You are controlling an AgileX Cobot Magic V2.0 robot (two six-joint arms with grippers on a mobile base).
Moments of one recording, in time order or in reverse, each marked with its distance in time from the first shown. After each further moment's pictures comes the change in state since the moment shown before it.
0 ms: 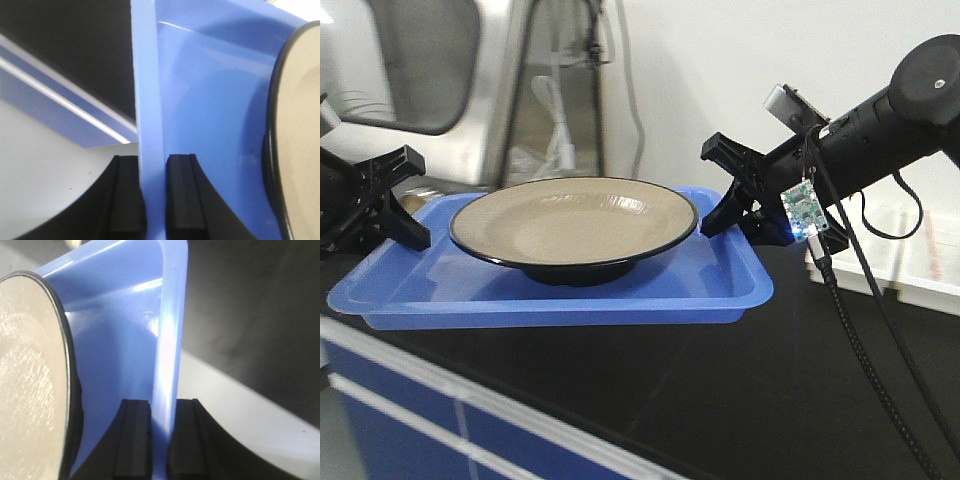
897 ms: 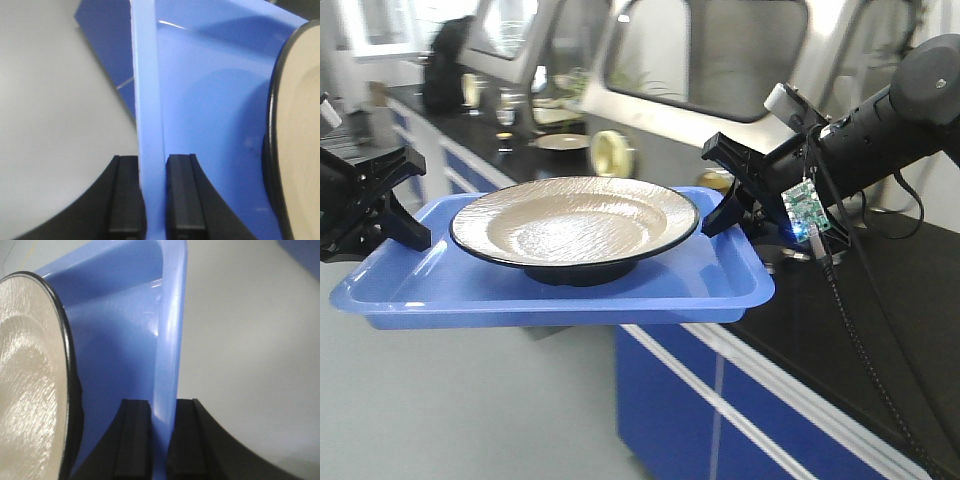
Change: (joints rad) left arm 0.000 0.000 0.000 0.000 0.000 0.000; right arm 0.000 0.000 0.000 0.000 0.000 0.000
